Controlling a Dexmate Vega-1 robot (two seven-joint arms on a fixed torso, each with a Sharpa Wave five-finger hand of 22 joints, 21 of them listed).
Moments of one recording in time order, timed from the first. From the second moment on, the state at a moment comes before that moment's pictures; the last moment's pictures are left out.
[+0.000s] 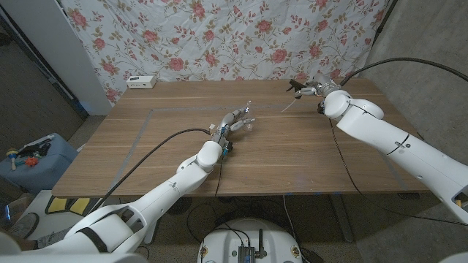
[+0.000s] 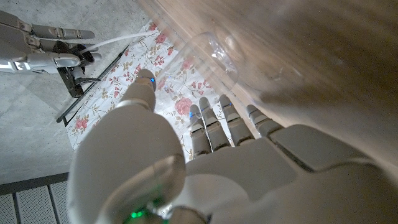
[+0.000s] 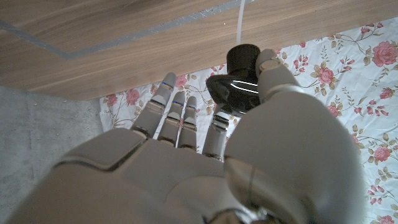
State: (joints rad) left arm 0.71 0.33 0.69 -1.19 -0.09 -0.24 0.30; left_hand 0.82 -0.05 0.37 -0.14 0.18 0.43 -0.09 0.17 0.19 0.42 -0.11 0.18 0.25 0.32 -0.04 0.17 0.16 0.06 0.03 0.18 0.17; right arm -0.62 -0.82 -0.61 -2.02 0.03 -0.87 -0.23; right_hand 0.89 -0.05 0.45 -0.15 0.18 0.91 -0.06 0.45 0.22 0.36 0.08 0.20 0.20 0.33 0.05 0.22 0.21 0.52 0.07 0.19 0.17
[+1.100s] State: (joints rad) left arm 0.70 0.32 0.69 -1.17 -0.09 -0.25 0.31; left_hand 0.82 -0.05 0.36 -0.15 0.19 0.43 -0.07 0.18 0.18 0.43 -0.12 0.19 0.22 0.33 -0.04 0.17 0.16 0.08 0.02 0.19 0.17; right arm -0.63 -0.81 -0.60 -2.00 0.04 -0.85 -0.25; right_hand 0.89 -0.05 0.45 -0.15 0.18 0.91 -0.06 0.45 0.22 0.36 0.08 0.20 0.20 0.33 0.05 0.22 0.21 0.52 0.07 0.19 0.17
